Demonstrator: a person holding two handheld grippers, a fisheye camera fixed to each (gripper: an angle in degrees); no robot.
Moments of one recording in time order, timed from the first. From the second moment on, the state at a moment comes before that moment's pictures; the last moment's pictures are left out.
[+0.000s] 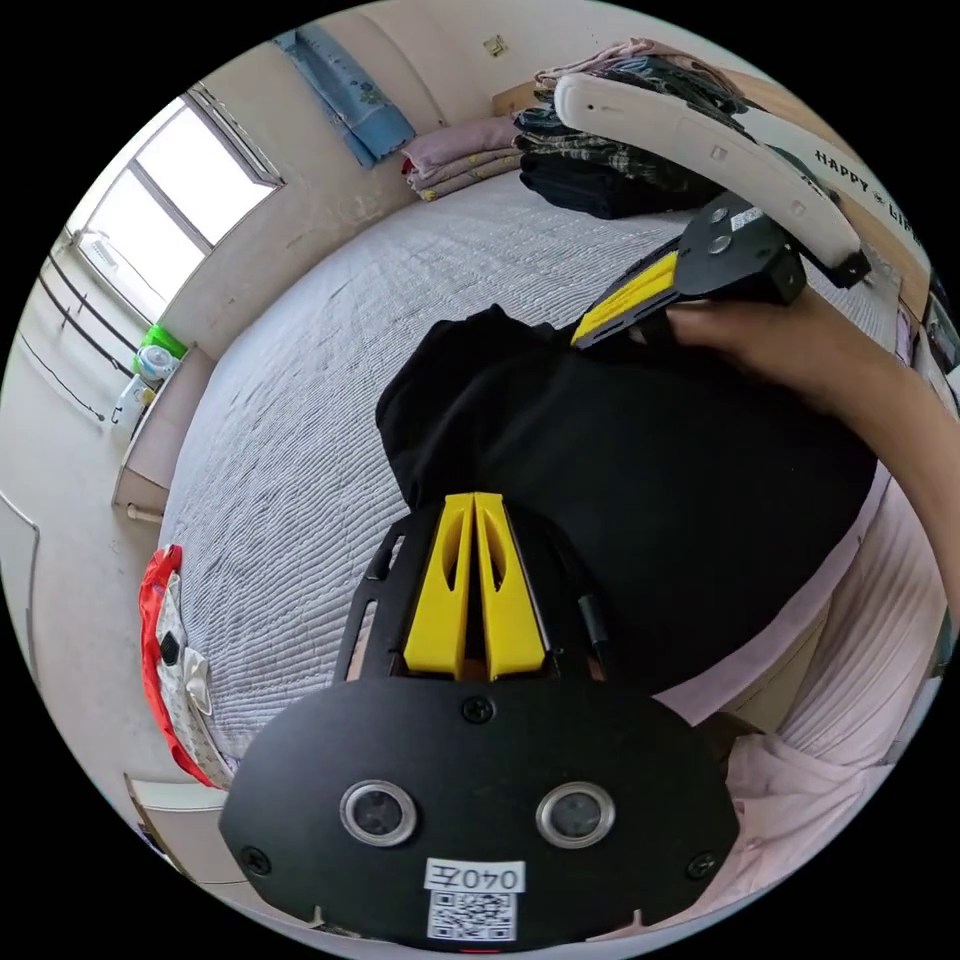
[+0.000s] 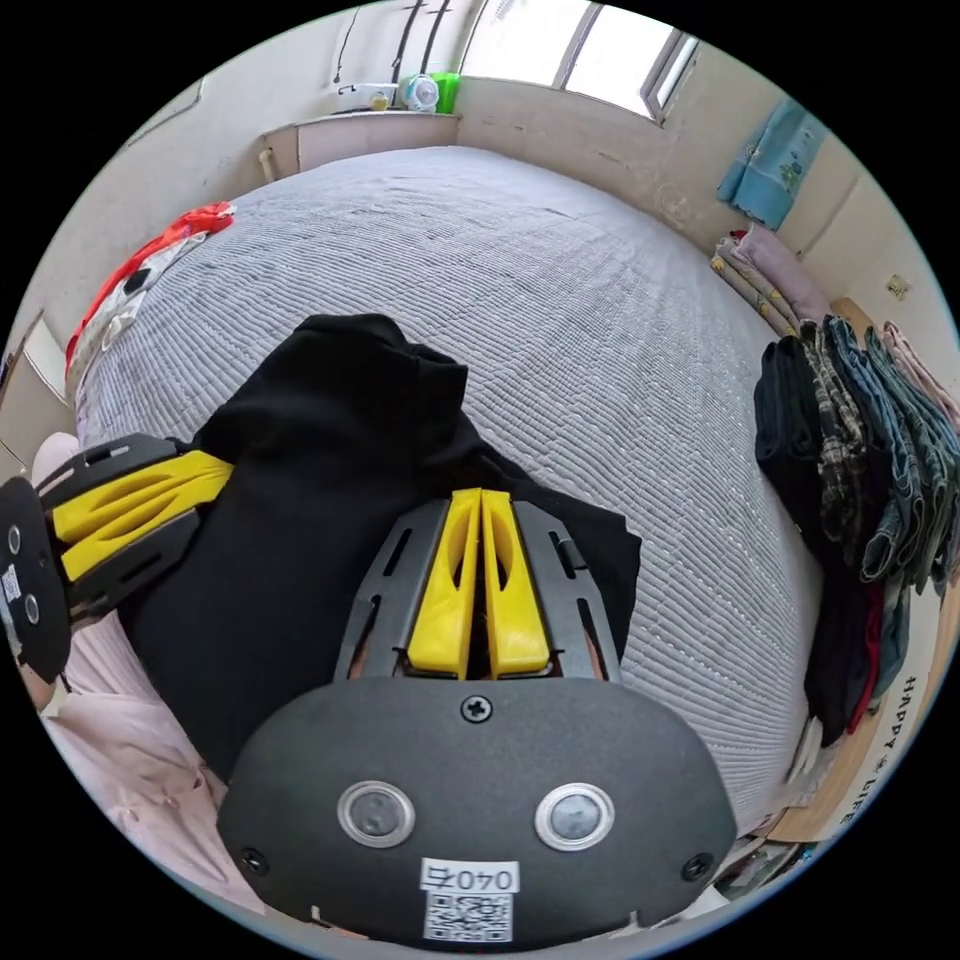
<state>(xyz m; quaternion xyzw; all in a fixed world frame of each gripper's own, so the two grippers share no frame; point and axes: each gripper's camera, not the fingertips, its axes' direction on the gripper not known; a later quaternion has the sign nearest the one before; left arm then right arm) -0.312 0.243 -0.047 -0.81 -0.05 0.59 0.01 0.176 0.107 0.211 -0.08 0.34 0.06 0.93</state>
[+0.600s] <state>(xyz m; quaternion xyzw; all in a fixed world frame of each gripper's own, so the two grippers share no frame) -0.227 0.213 -0.138 -0.69 0.03 0.71 -0.10 0.147 0.034 0.252 -0.14 0.22 -0.03 0.96</state>
